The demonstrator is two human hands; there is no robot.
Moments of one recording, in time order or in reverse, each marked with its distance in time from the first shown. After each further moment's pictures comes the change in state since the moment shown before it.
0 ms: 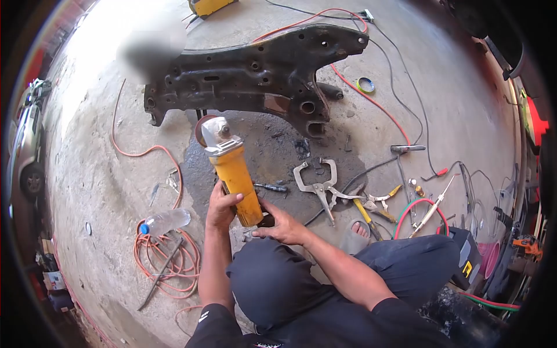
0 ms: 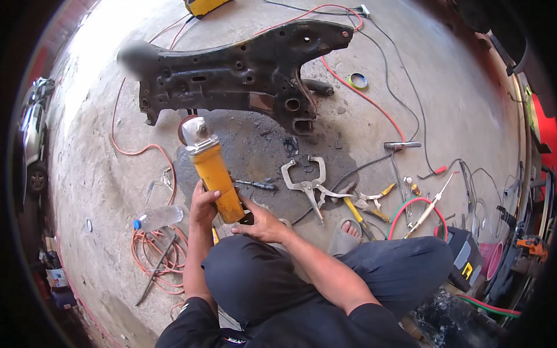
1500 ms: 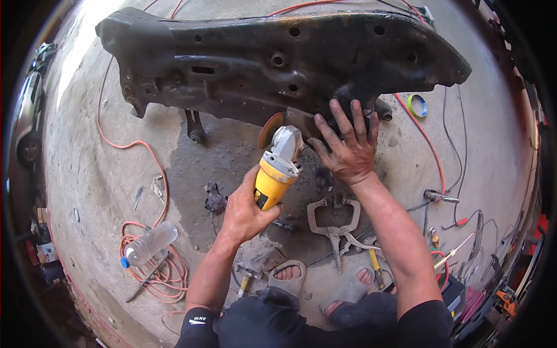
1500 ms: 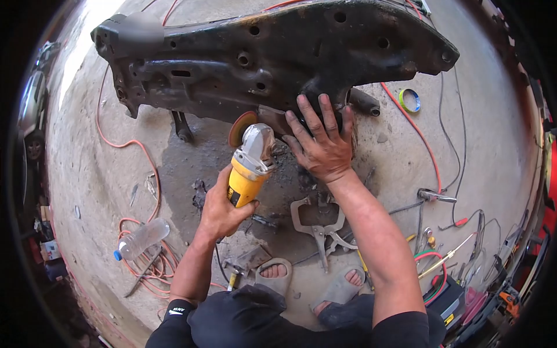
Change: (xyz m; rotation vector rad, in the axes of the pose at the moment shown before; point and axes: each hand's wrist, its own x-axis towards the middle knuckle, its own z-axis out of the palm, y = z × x) left_hand 0.134 -0.021 0.018 1.179 0.204 -0.068; right_hand 0.193 -0.008 -0.238 -1.655 0.638 -0.690
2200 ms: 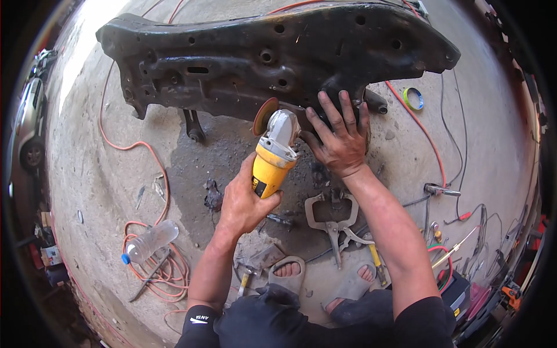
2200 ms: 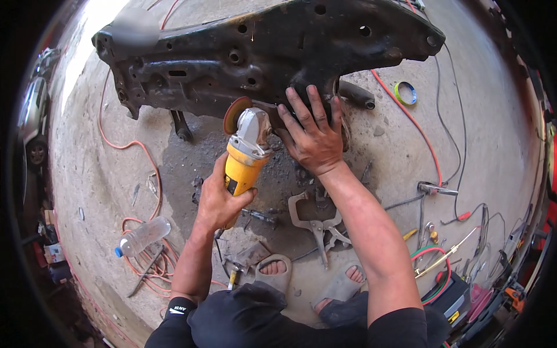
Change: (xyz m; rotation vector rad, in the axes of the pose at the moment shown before) left_hand 0.005 0.021 0.002 0.064 0.043 0.007; right_hand 0.000 -0.004 0.002 0.062 0.047 0.033
